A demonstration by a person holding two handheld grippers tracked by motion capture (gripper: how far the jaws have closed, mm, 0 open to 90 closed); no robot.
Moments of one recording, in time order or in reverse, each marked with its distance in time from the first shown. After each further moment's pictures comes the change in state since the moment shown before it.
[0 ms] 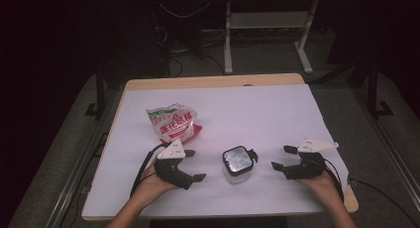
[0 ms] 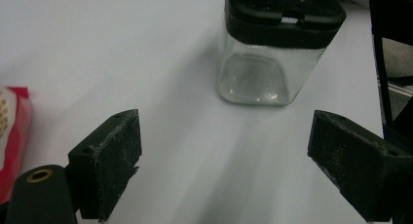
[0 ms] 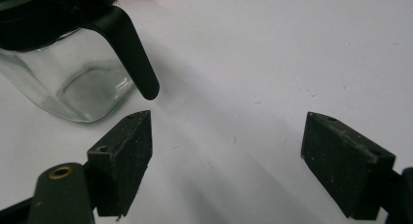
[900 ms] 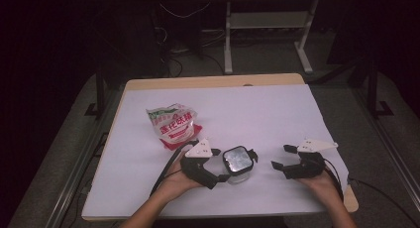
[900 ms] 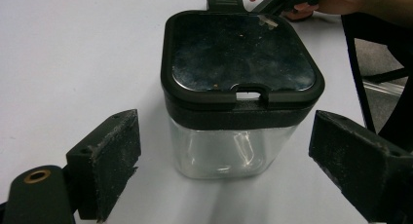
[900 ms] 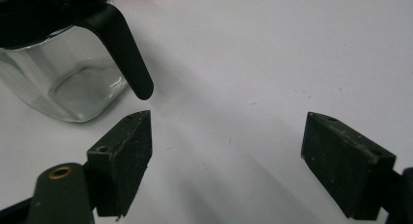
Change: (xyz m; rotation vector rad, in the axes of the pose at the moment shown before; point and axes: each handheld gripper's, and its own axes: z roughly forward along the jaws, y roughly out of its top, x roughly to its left) left arm -0.018 0.029 0.053 -0.020 -0.094 0.066; right arm -0.001 -0.001 0.002 -0.004 -0.011 -0.013
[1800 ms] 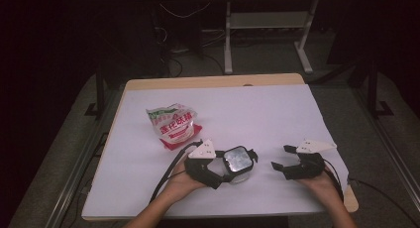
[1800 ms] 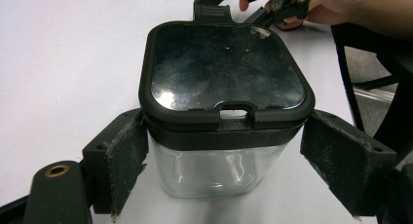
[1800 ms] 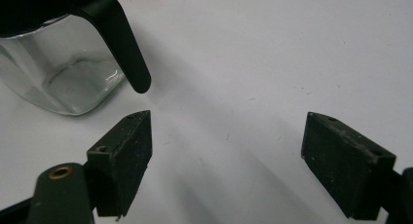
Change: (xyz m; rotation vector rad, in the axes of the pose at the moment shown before) left arm -0.003 0.002 0.007 -0.027 -0.023 -0.009; right arm 0.001 -0.001 0.001 0.014 -0.015 -0.016
